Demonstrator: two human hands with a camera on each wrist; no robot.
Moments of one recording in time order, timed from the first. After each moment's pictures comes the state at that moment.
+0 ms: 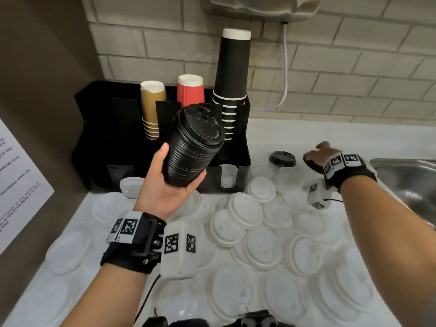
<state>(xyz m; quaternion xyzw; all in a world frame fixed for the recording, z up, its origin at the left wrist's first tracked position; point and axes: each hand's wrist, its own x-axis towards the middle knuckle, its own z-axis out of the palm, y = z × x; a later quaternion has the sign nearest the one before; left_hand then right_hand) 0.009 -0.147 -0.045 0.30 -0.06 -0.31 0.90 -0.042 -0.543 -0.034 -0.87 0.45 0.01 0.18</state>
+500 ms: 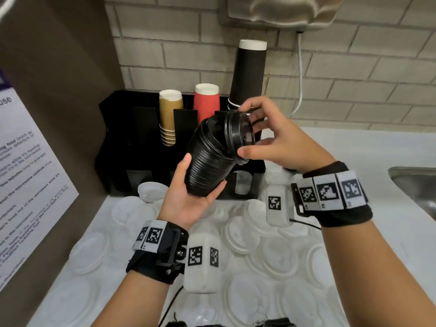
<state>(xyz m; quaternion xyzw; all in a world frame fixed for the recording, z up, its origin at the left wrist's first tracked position) 0.000 -0.150 -0.046 0.29 -0.03 -0.32 0.90 -0.064 -0.333 0.064 -0.87 -0.13 -0.14 0.46</state>
